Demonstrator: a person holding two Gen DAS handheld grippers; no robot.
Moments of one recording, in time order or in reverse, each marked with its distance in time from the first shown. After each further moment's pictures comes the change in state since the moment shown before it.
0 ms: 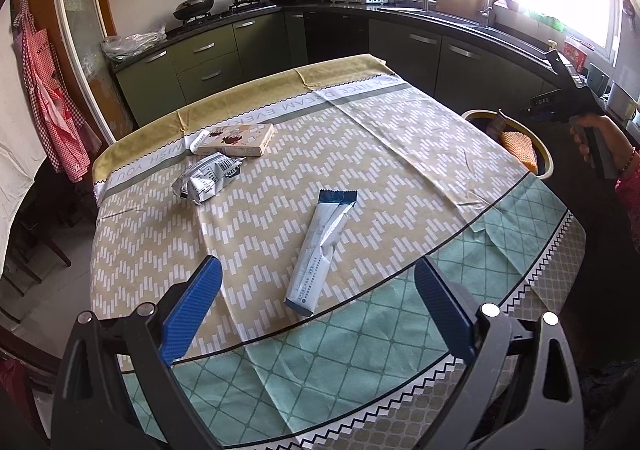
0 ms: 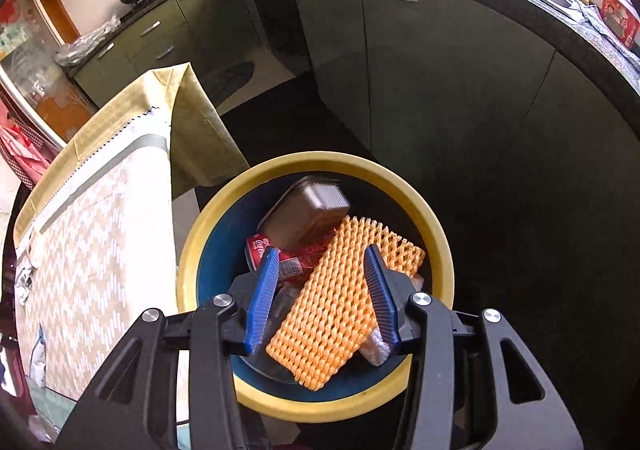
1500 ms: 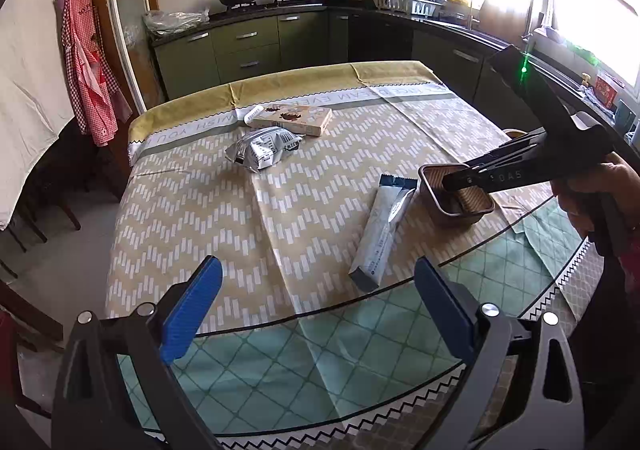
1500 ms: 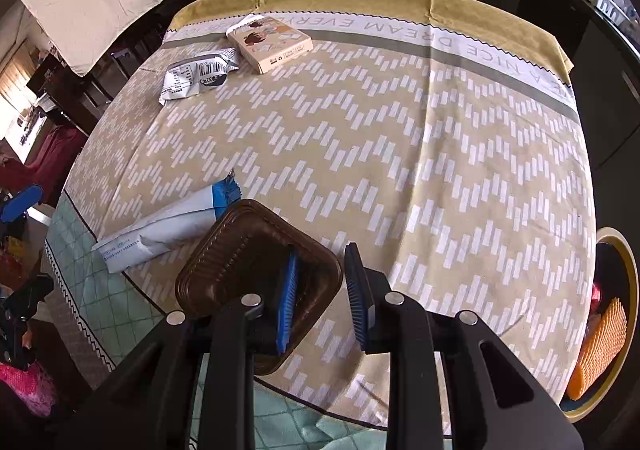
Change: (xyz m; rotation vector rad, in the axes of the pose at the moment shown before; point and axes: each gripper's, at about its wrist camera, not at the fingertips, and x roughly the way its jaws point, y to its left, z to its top) left arm -0.003 0.043 -0.029 -0.136 -0.015 0.071; right arm 0.022 0.342 -0.123 -0.697 0.204 0.304
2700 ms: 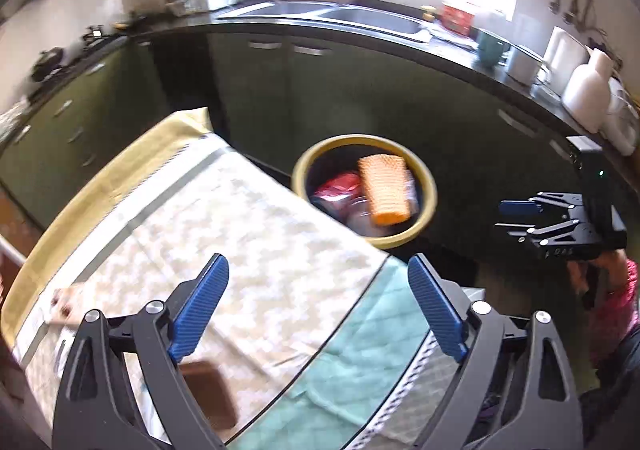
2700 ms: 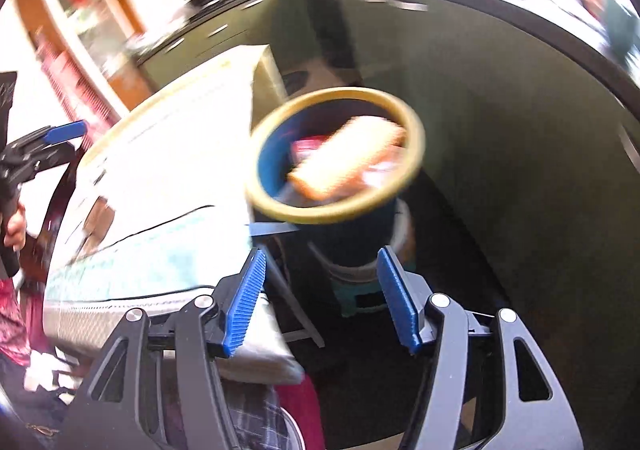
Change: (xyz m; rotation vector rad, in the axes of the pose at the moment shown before) left arm 0.035 -0.224 0.130 0.407 0.048 -0.382; right arm -0.187 -0.201 -0.269 0.518 -0.304 -0.162
